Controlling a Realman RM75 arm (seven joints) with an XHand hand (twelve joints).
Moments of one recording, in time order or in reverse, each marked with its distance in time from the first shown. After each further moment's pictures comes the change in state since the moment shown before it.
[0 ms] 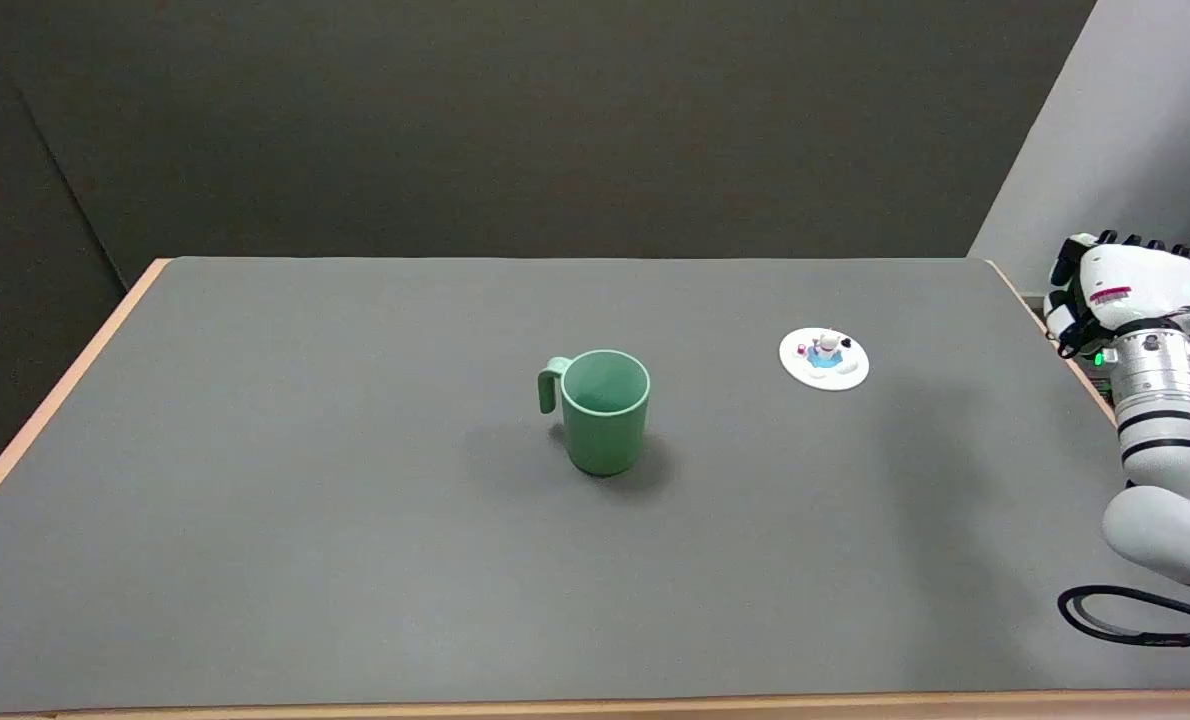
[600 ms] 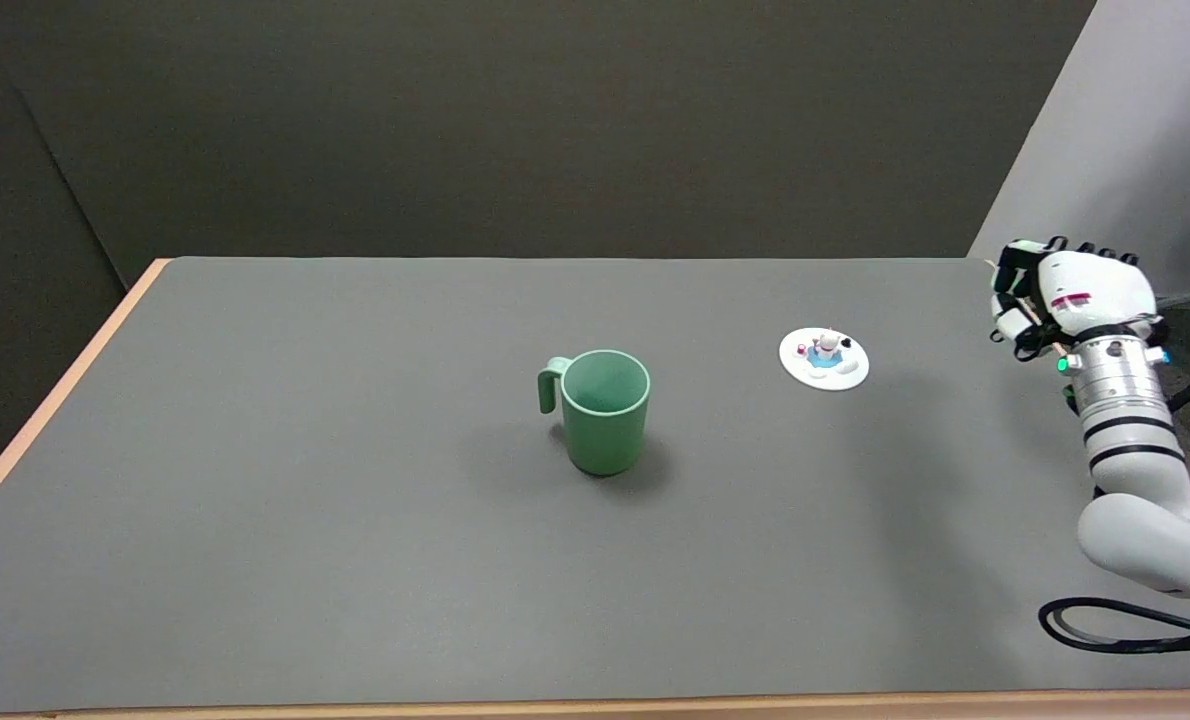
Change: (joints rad) arm 0.022 -0.014 -0.063 -0.053 -0.001 0.000 0.070
